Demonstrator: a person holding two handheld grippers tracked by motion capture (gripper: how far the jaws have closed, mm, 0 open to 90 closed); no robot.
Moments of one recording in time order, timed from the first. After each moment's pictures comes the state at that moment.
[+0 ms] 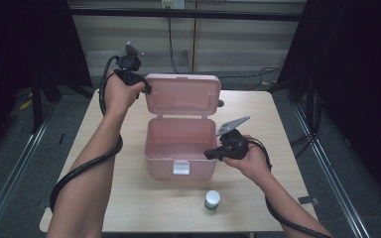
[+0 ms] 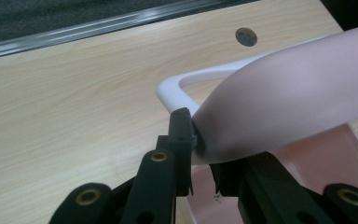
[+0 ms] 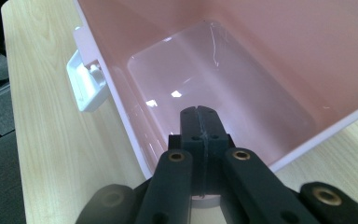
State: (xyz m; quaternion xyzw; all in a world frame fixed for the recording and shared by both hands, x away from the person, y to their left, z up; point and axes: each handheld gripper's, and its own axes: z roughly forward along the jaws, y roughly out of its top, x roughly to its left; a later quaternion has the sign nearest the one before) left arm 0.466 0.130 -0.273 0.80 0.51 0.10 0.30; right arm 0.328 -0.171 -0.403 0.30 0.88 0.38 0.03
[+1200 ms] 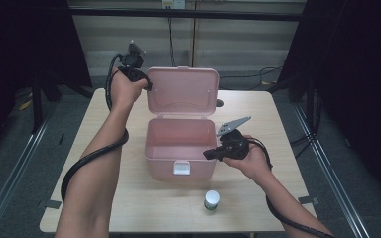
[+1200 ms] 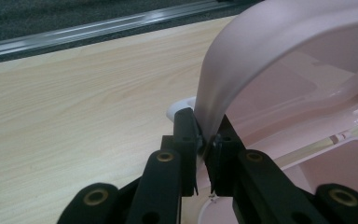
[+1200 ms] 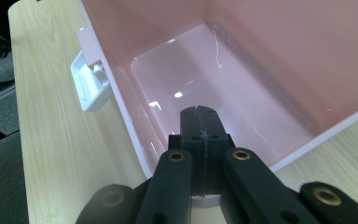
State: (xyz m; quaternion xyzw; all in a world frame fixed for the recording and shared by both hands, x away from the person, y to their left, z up) left arm 0.494 0.127 -0.287 0.79 0.52 0.10 0.30; right arm 0.329 -0.173 -0.404 0.29 0.88 0.38 0.03
